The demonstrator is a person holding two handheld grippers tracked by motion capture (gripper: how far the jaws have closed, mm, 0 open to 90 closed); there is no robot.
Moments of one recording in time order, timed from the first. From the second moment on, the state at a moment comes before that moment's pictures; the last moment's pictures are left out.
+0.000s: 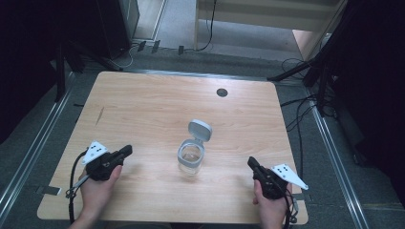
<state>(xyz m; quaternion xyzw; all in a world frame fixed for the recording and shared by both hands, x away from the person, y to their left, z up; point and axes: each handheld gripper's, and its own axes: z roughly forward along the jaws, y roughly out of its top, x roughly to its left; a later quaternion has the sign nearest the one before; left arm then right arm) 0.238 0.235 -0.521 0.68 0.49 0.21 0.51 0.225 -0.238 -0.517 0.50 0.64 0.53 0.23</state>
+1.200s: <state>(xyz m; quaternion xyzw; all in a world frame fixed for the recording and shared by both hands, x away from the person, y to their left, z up) 0.242 0.128 -0.512 0.74 0.41 0.13 0.52 0.252 -0.124 -0.520 0.46 0.69 0.53 0.18</state>
